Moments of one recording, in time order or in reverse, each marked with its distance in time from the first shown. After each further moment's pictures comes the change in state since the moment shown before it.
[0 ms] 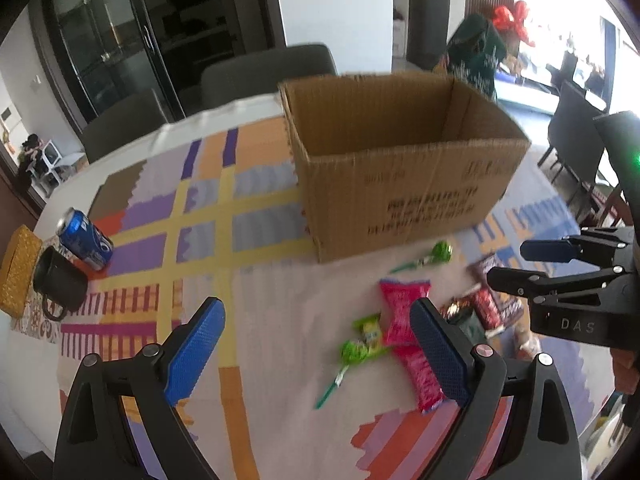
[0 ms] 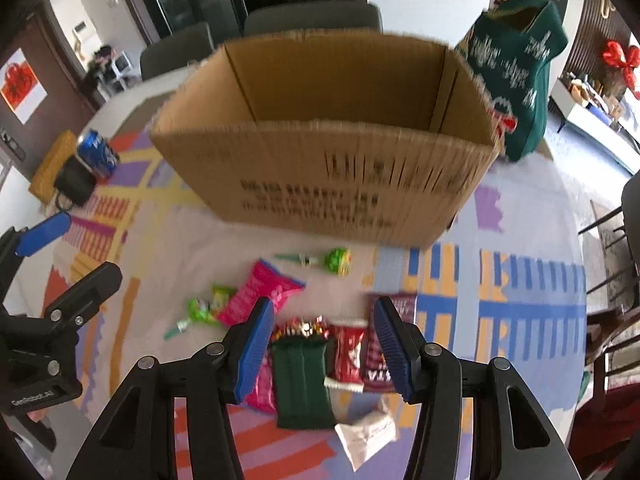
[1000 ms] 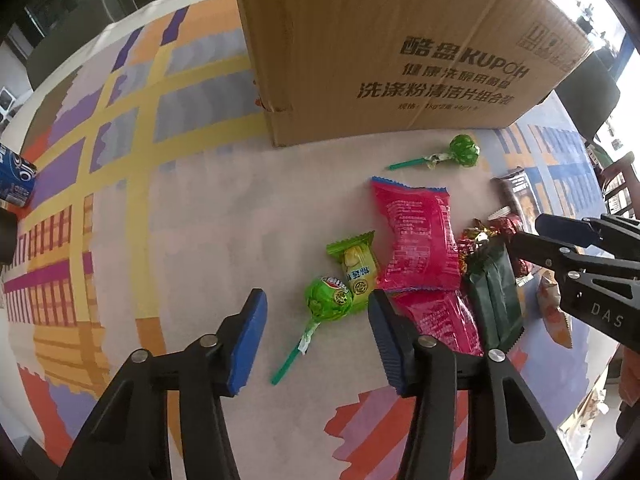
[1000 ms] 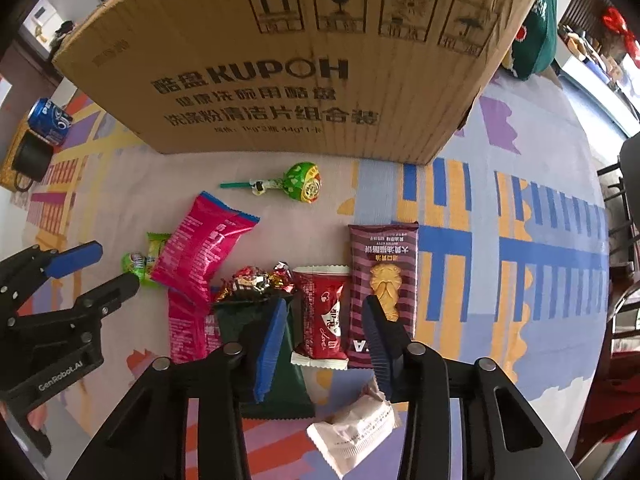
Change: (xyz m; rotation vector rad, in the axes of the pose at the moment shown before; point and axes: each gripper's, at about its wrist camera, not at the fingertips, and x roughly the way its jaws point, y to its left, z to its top) left arm 0.101 -0.009 -0.025 -0.029 0.368 -0.120; right arm 0.066 -0.020 -0.018 0.064 0.214 -0.051
